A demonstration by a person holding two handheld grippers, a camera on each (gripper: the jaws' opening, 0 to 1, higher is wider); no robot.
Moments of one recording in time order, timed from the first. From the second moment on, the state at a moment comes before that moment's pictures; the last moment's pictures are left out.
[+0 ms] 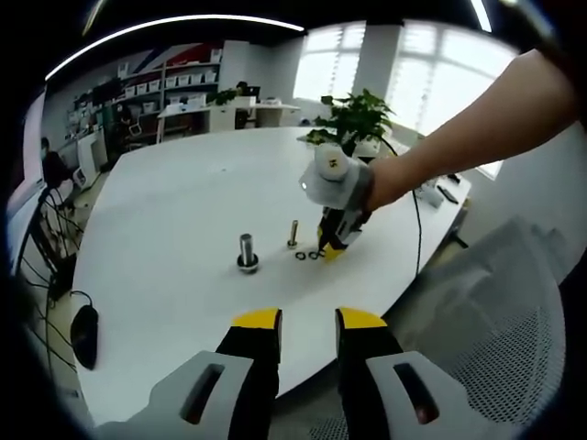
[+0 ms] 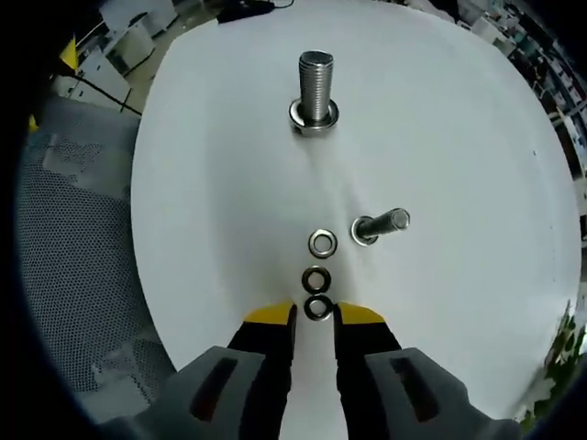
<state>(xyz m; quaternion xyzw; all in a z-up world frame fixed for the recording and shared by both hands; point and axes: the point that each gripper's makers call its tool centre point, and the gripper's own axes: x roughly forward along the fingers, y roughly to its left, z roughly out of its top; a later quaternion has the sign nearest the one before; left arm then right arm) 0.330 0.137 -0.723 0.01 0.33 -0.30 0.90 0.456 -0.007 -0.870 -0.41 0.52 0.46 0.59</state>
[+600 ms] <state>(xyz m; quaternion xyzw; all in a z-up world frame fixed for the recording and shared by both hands) 0.331 0.137 -0.724 0.01 0.33 -0.30 0.90 0.458 -0.010 -0.871 -0.37 0.54 0.41 0.63</state>
